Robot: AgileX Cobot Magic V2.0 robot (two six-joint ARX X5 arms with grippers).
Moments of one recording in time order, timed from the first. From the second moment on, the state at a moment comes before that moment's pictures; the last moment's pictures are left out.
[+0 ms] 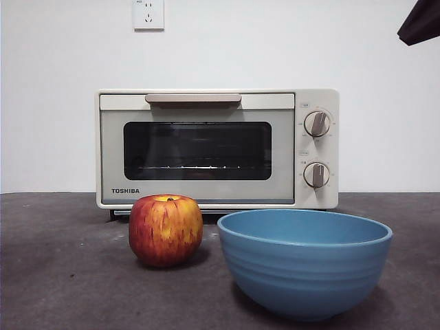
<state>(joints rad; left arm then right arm) -0.05 0.52 0.72 -0.83 0.58 -0.15 0.39 0.71 0.77 -0.77 -0.52 -0.05</state>
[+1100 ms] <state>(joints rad) -0.05 0.52 0.72 -0.83 0.59 -0.15 0.67 1.17 0.91 -0.47 -0.40 0.08</state>
